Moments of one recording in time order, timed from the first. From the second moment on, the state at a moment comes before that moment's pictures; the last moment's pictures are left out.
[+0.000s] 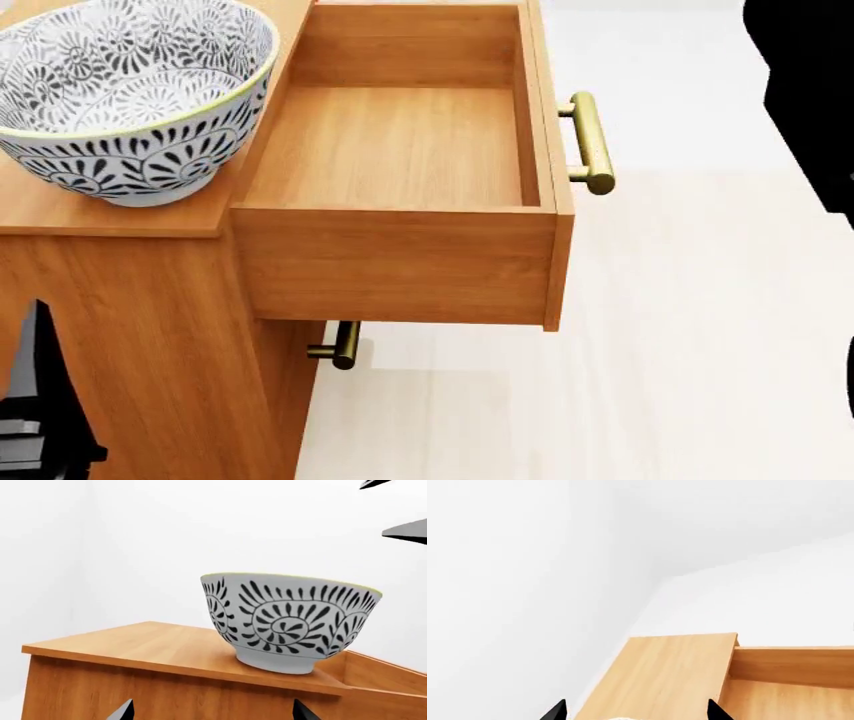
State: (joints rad) left arm -0.02 -0.48 0.19 0.64 -0.47 -0.09 -0.49; right arm 2.13 0.15 -1.84 1.09 2.56 0.56 0.03
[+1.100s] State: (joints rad) left arm -0.02 -0.48 0.23 0.62 -0.43 -0.07 -0.49; right arm 1.51 0.91 -2.20 -0.40 0.81 -0.53 1.45
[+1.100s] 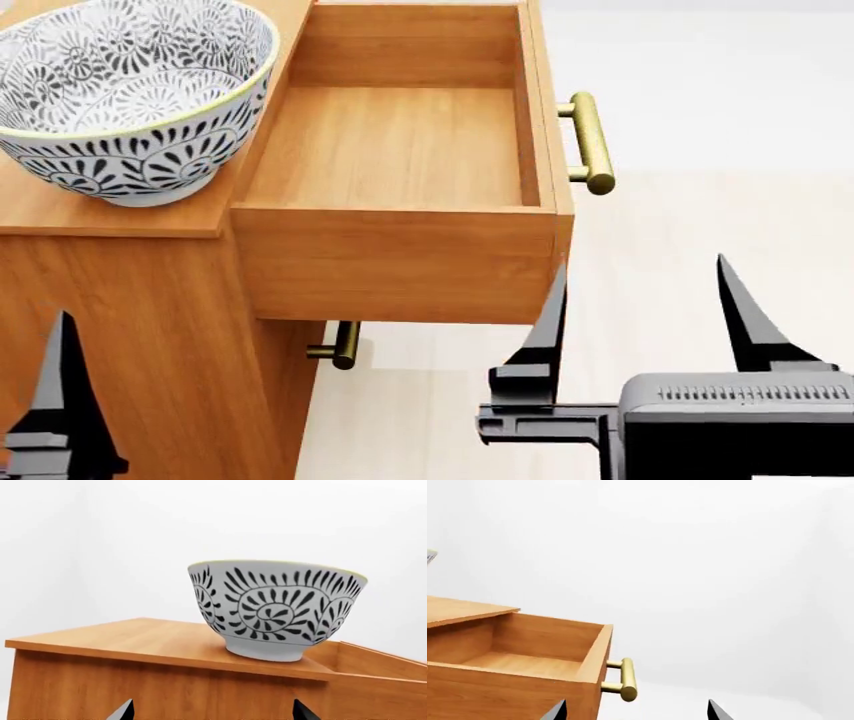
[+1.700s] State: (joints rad) left arm -0.02 -0.47 0.26 0.58 -0.42 -0.06 -0.48; right arm 1.29 0.89 -2.15 -0.30 0.71 -0.58 1.52
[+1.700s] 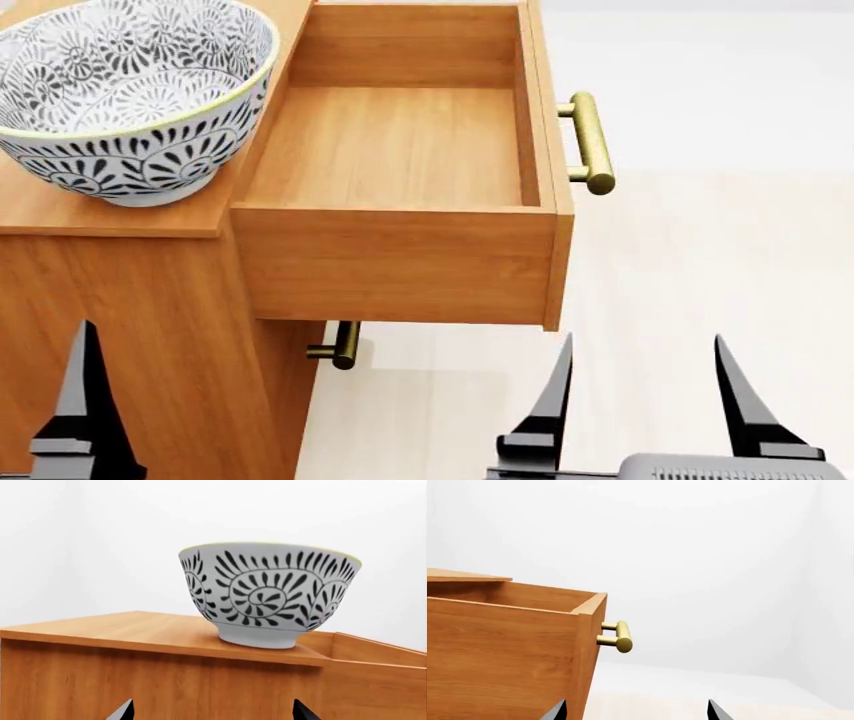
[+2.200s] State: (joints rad) left arm -0.02 -0.47 0.26 0.57 -0.42 -0.06 -0.48; right arm 1.22 0.92 -2.09 -0.35 0.66 -0.58 1.55
